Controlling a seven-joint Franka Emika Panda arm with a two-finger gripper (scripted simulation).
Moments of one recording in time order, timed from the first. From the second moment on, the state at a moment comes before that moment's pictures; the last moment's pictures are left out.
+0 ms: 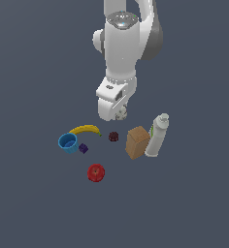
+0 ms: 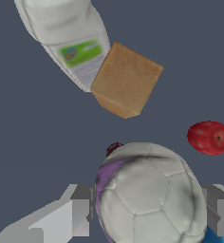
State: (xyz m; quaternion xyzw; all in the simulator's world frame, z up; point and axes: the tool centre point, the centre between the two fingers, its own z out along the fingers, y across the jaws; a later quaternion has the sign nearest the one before) arm -0.048 0.019 0.249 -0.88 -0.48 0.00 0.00
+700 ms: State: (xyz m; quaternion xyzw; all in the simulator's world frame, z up) arm -0.019 -0.039 0.376 -0.88 -0.48 0.00 0.00
